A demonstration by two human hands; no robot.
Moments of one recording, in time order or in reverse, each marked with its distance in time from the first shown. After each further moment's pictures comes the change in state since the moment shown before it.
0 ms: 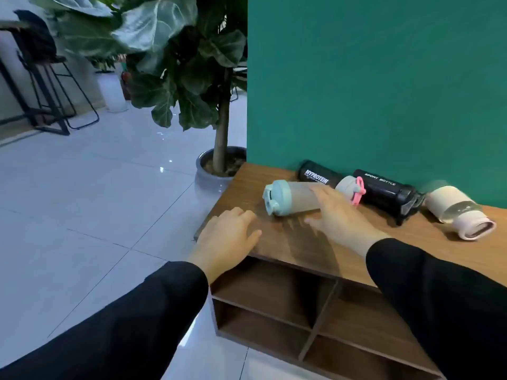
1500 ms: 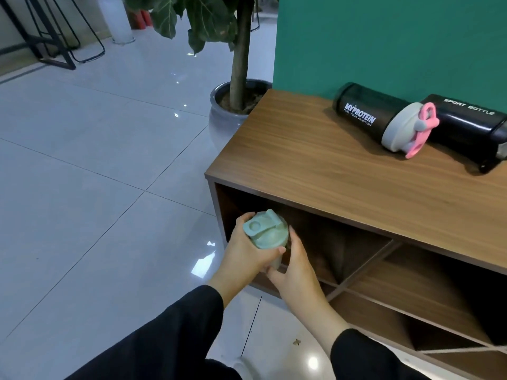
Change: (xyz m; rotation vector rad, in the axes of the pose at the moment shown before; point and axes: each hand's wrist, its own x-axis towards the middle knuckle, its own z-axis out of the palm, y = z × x) left_hand -0.055 -0.047 0.189 -1.002 -0.095 -0.496; right_hand -0.125 -0.109 0.196 0.893 -0.220 0.420
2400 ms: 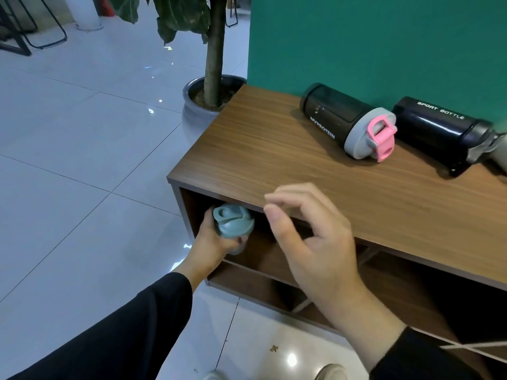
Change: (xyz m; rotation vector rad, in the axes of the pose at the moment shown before) left_hand 0.065 -0.030 0.000 -0.035 0.004 -0.028; right_hand 0.001 -0.096 -0.076 -0.057 0.274 -0.783
